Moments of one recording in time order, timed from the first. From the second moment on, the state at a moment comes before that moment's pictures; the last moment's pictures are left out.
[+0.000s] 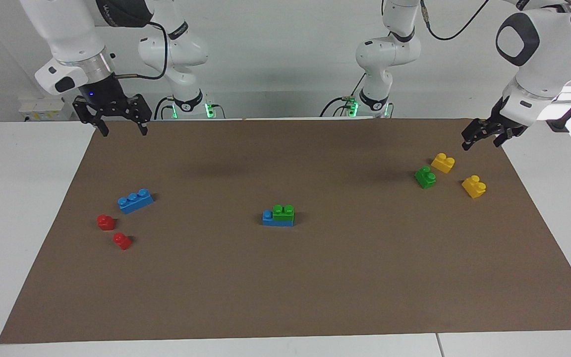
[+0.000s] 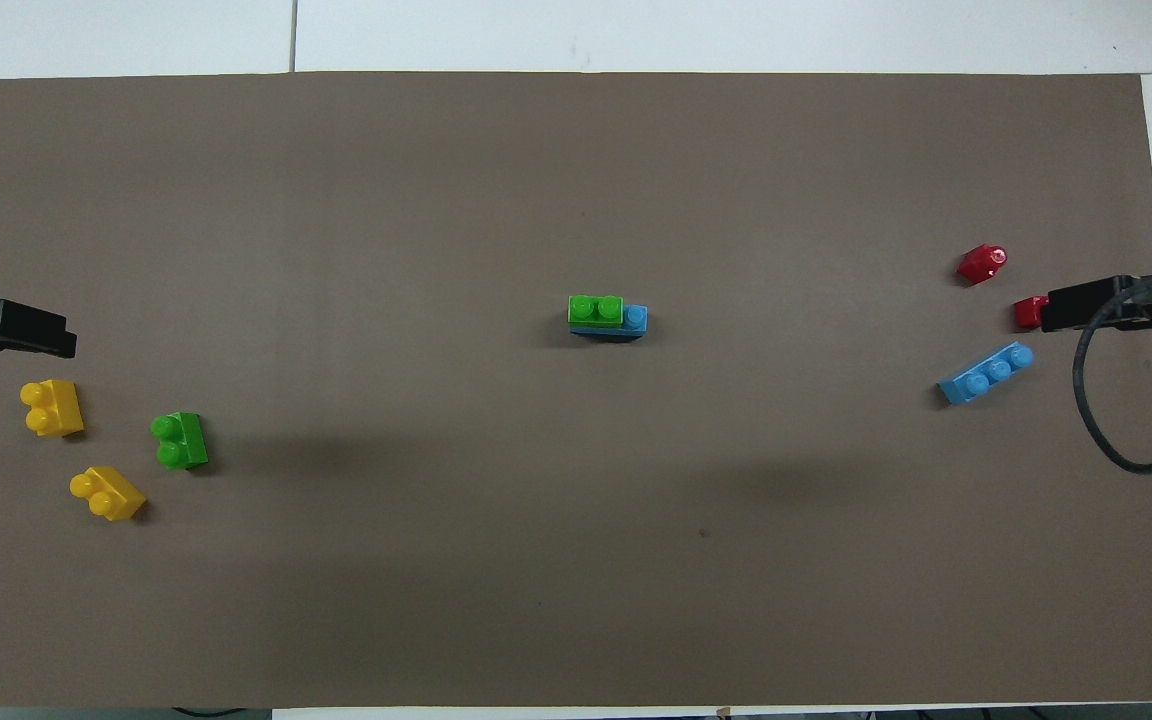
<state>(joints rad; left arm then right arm) 0.09 -0.02 -0.04 -1.75 0.00 1.67 0.16 0.03 -0.09 -0.02 -1.69 0.00 1.64 0.01</state>
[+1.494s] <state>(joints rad) 0.05 -0.04 -0.04 -1.71 0.00 1.67 0.10 0.01 -0.07 -0.02 -1.66 -0.01 1.61 0.01</state>
